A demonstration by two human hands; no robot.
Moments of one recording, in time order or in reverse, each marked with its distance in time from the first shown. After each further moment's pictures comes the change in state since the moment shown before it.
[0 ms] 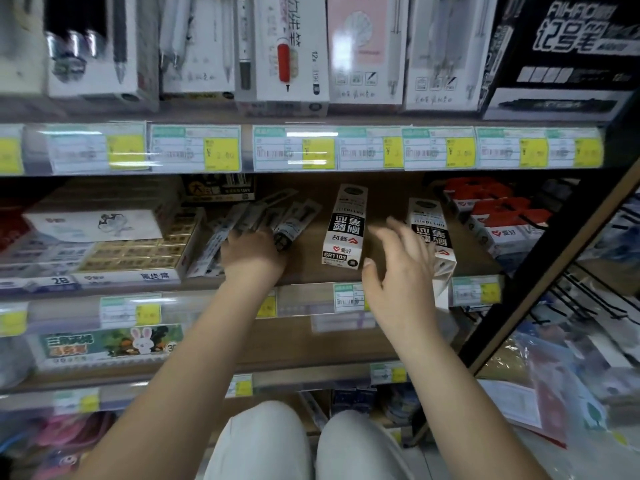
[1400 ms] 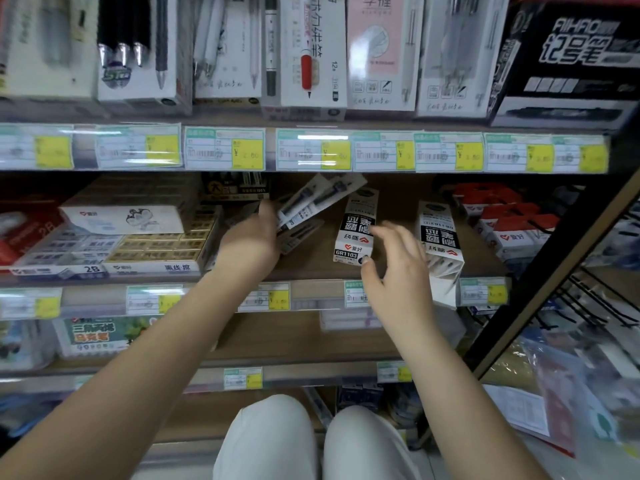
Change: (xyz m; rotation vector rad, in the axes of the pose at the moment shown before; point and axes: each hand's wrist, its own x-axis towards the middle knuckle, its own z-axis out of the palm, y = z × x) left_hand -0.015 -0.027 -0.025 -0.169 0.226 0.231; right_hand -0.003 -0.016 -0.001 0.097 -0.050 0.000
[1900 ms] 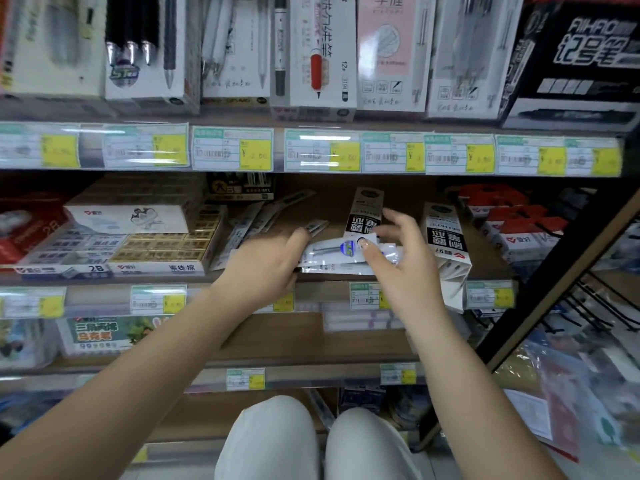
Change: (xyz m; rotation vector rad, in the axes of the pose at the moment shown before) left_hand -0.028 -0.004 -0.002 0.133 0.208 0.605; right_hand 0.014 -0.012 -0.010 0.366 -0.075 0.184
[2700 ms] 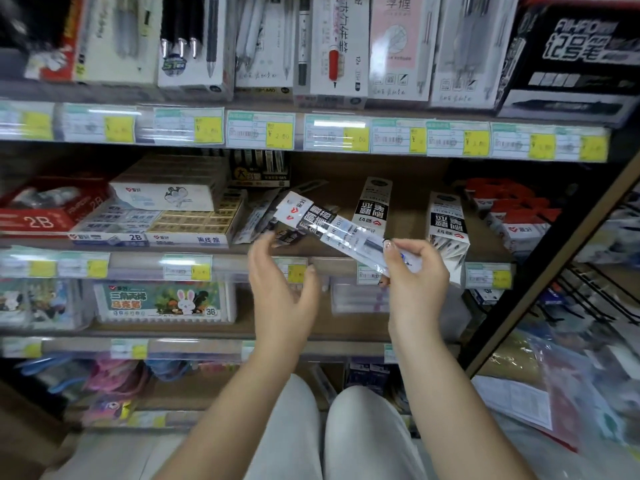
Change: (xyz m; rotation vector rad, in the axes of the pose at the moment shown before) left_hand -0.062 0.097 -0.020 -0.760 0.408 -0.810; right_hand -0.053 -0.003 0.010 0.365 0.331 0.238
